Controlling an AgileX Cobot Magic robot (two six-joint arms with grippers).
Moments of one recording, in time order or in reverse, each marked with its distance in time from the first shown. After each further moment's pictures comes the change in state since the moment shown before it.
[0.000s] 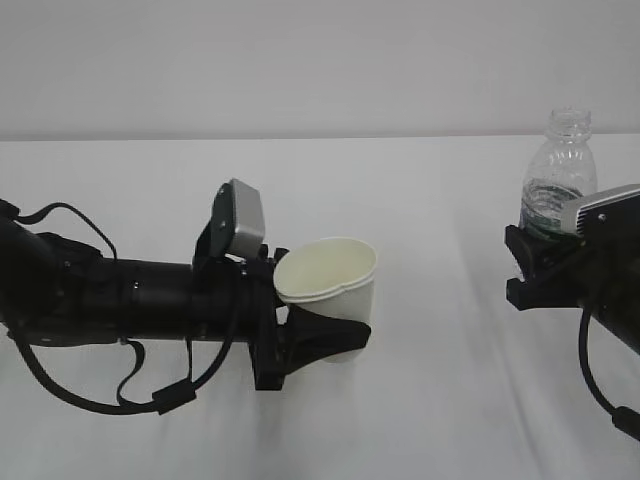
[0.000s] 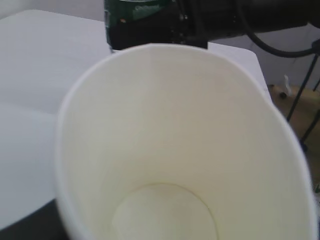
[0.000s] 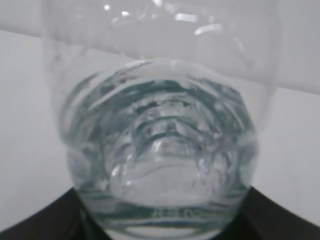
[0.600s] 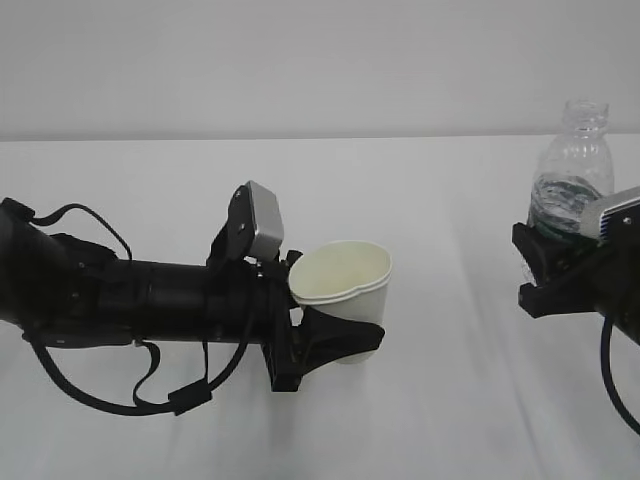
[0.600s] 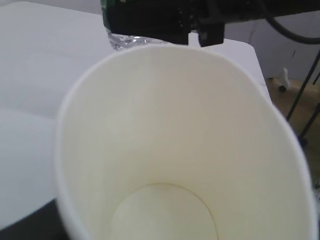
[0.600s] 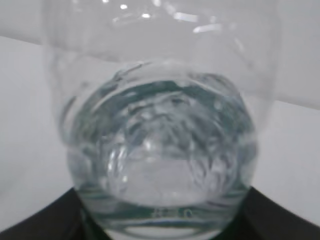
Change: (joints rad) left arm -0.047 0.000 -0.015 -0.037 0.044 -0.004; right arm 0.000 -0.095 0.061 -0.036 0.000 -0.003
